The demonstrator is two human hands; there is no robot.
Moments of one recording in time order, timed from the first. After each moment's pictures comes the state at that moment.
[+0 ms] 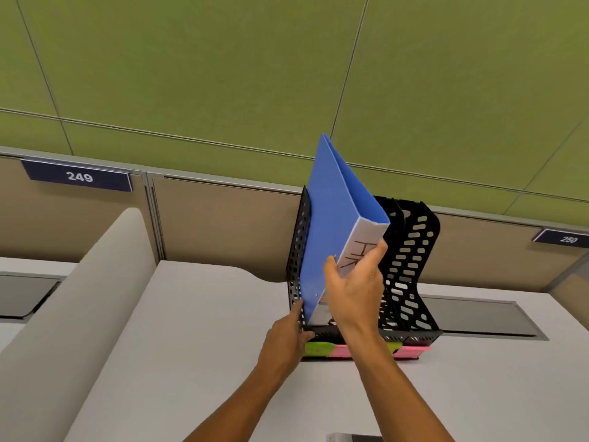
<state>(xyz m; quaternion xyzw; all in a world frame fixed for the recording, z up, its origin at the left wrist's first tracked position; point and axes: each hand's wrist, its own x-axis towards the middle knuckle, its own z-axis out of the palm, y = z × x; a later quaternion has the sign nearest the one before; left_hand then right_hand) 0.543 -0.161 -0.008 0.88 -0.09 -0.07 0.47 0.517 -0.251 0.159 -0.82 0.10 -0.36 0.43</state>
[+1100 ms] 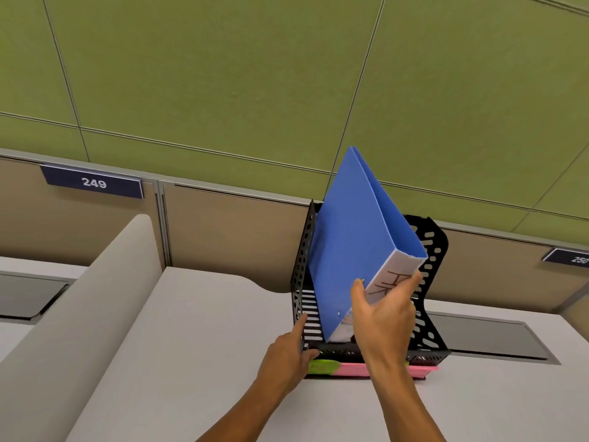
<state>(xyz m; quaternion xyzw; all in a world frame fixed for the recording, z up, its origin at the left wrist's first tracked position) 0.533 -0.157 0.000 0.89 -0.10 -0.09 0.43 0.491 -0.273 0.166 -0.81 0.14 -0.39 0.41</state>
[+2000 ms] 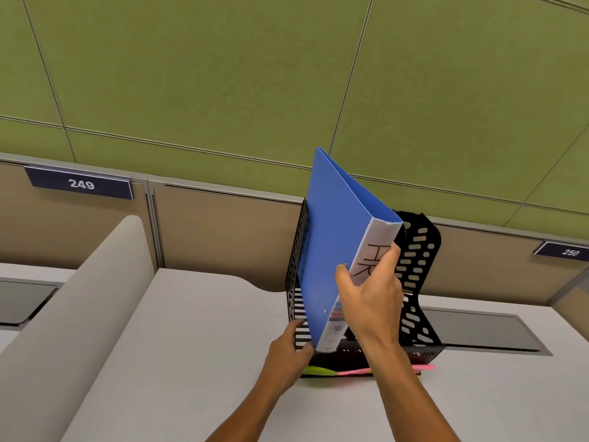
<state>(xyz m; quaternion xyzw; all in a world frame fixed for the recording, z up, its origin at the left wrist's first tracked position) 0.529 -0.163 0.005 0.80 -0.06 -0.13 0.59 0.502 -0.270 0.190 -0.85 0.10 -0.35 0.38</state>
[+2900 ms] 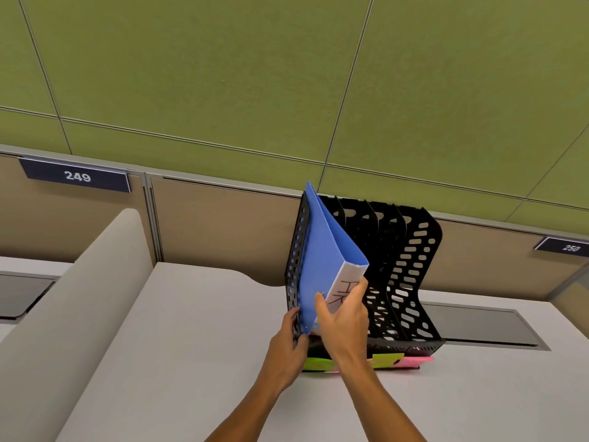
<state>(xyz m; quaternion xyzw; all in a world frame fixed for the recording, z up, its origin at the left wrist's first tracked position) 0.532 -0.166 -0.013 0.78 -0.07 -0.08 0.61 0.510 -0.261 0.104 -0.86 0.15 -0.24 0.43</state>
